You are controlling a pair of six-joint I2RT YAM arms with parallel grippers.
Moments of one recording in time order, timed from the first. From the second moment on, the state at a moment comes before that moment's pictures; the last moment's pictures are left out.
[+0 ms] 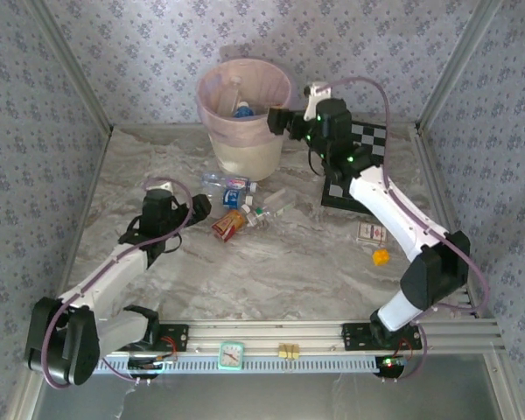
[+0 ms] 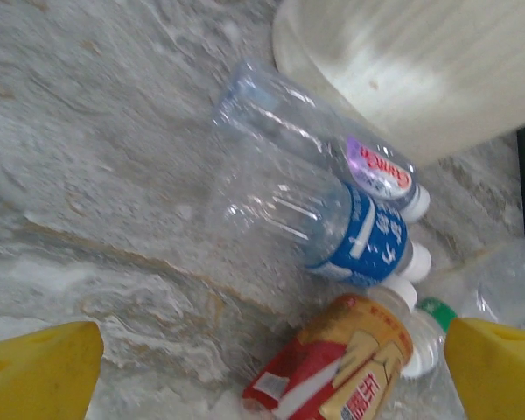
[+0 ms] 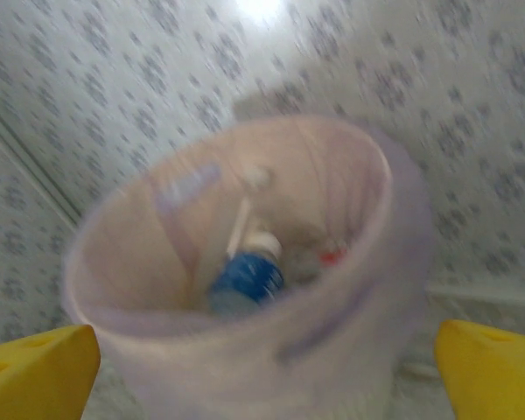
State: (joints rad) left arm -0.32 1.10 0.59 -0.09 0.03 -0.63; right arm 0.50 1.56 1.48 -0.12 0.09 0.31
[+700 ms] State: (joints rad) left arm -0.52 1.42 0.77 -0.25 0.12 -0.49; right arm 0.50 1.33 0.98 -0.12 0.25 0.50
